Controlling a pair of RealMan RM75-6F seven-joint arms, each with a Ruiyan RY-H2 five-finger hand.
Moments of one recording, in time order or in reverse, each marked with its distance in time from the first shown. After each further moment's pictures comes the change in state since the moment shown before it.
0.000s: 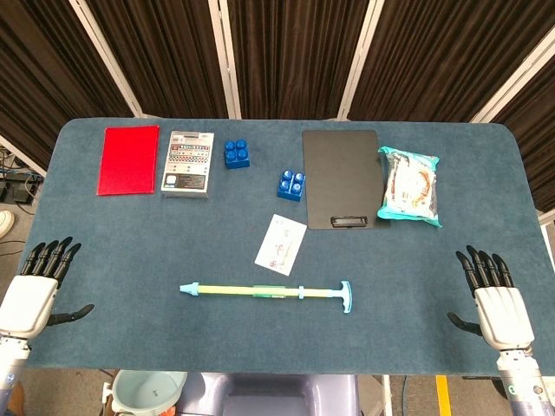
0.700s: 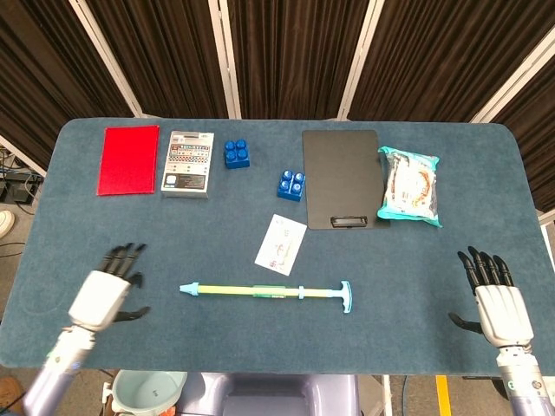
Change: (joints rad) left arm -0.120 -0.283 0.012 0.129 0.158 -0.070 0.151; right arm 0.013 0.009 0.005 -0.011 0.058 -0.062 0.008
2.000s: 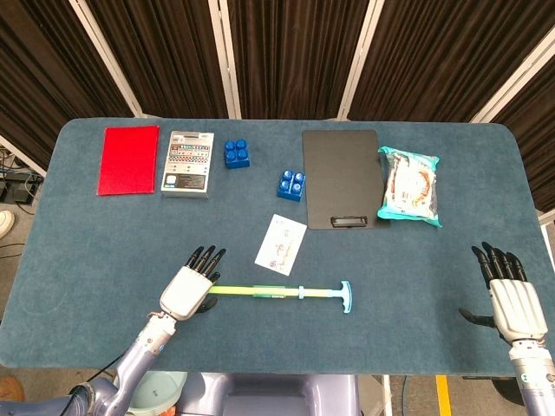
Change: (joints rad) left arm -0.175 -0.366 -0.046 0.245 -0.062 -0.157 0.216; right arm 0.017 0.049 0.018 0.003 0.061 -0.042 0.084
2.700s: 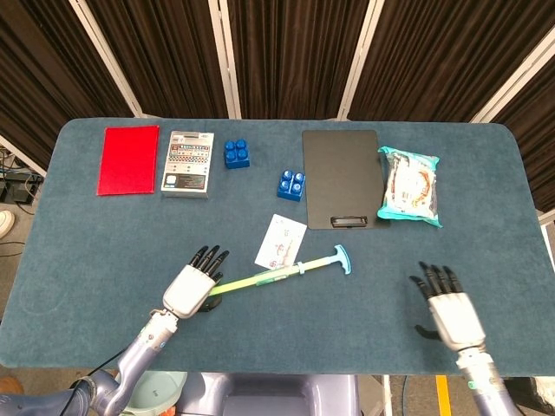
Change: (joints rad) left arm -0.045 -0.012 0.031 0.062 0.011 0.010 -0.103; right arm 0.031 -0.266 -0.090 0.169 -0.178 -0.006 -0.150
